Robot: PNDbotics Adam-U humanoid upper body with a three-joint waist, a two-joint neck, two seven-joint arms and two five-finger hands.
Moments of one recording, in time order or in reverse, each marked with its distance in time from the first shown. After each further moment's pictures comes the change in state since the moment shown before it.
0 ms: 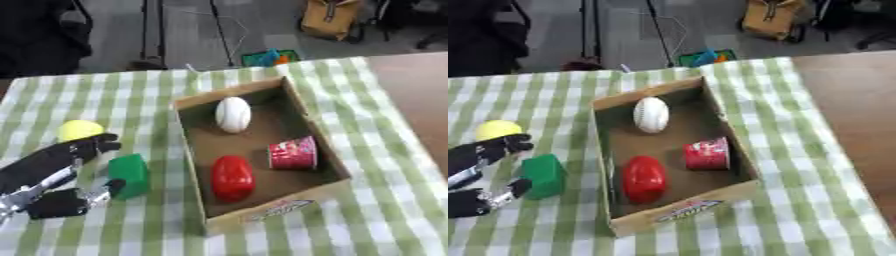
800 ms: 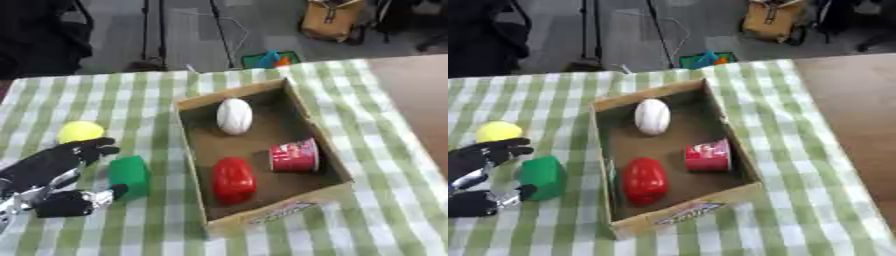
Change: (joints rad) left arm -0.025 -0.009 -0.011 0.035 -0.137 -0.012 -0.015; right arm 0.000 0.000 0.001 0.000 -0.007 -0.003 0.007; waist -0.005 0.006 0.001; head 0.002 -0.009
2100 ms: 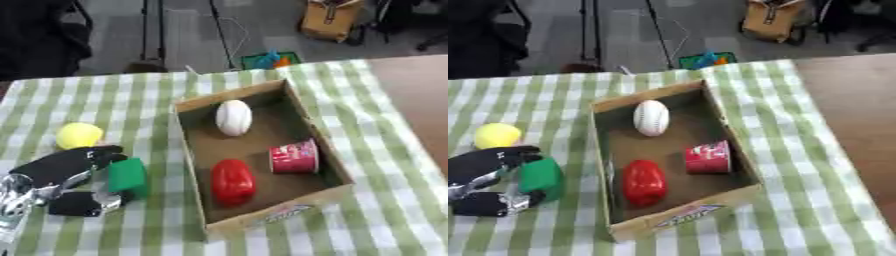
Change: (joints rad) left arm -0.061 0.000 -0.023 0.083 -0.039 -0.028 -0.066; right arm 0.001 0.000 0.005 0.000 -0.009 0.000 0.007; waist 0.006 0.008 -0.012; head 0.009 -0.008
